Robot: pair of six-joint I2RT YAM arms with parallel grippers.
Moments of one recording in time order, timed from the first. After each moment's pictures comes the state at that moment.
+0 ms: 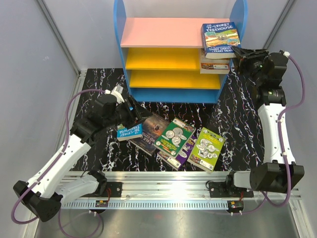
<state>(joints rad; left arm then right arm) -0.57 1.00 1.09 -0.58 0.22 -1.02 -0.10 1.32 1.45 -0.13 -0.32 1.45</state>
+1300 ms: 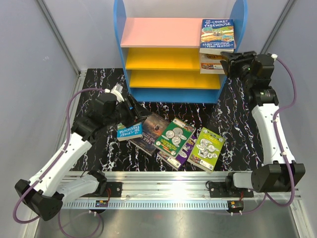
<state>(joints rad) -0.55 1.02 1.09 -0.58 0.23 -0.99 0.01 1.33 1.45 -0.24 -0.13 1.40</state>
